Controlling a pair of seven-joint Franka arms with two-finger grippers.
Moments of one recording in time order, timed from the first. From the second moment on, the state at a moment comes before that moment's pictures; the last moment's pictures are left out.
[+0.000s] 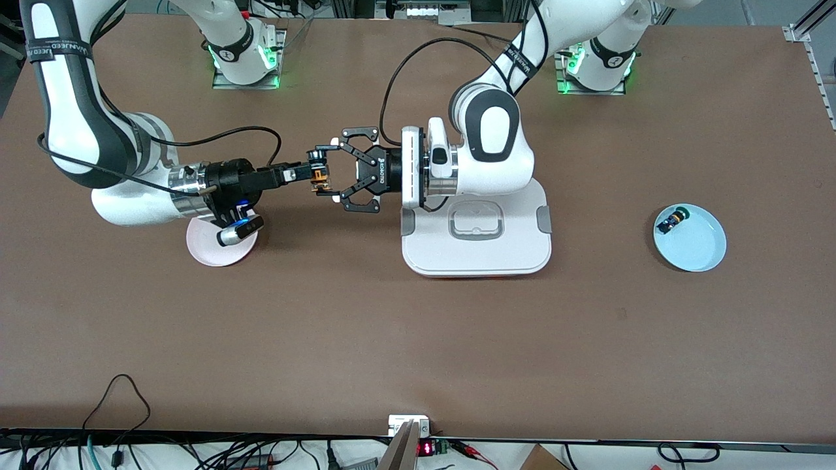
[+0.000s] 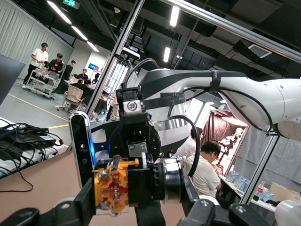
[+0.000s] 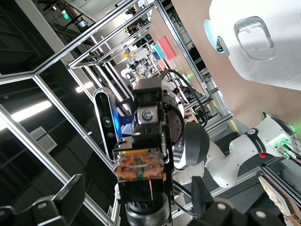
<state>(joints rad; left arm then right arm) -0.54 0.59 -0.21 -1.48 -2.02 2.24 1.88 0.17 0.32 -0.01 -1.87 1.61 1.52 -0.04</state>
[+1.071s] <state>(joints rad) -0.54 0.59 -0.21 -1.48 -2.02 2.24 1.90 0.18 0.37 -0.01 -1.82 1.61 1.52 -0.08</state>
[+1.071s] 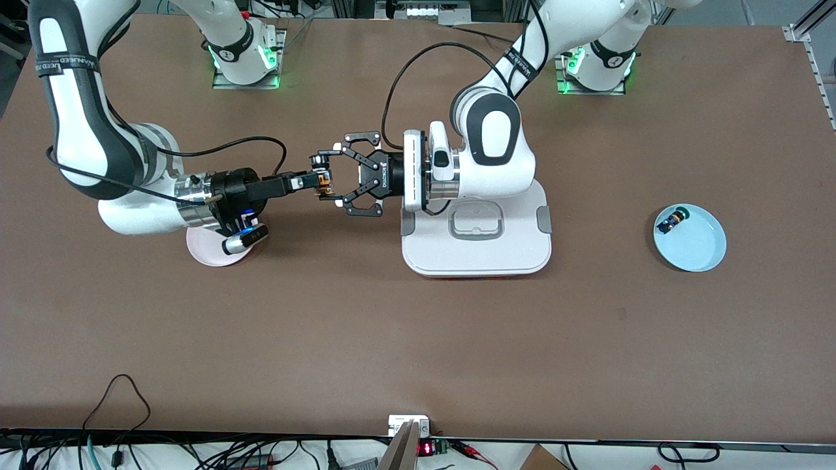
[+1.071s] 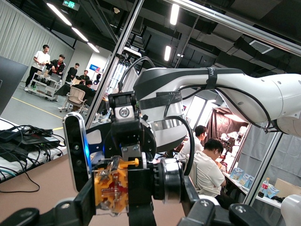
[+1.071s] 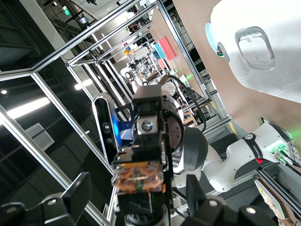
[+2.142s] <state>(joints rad) -0.54 0.59 -0.21 -1.48 -2.02 2.24 1.90 0.18 0.38 -0.01 -1.80 1.59 1.52 -0.12</state>
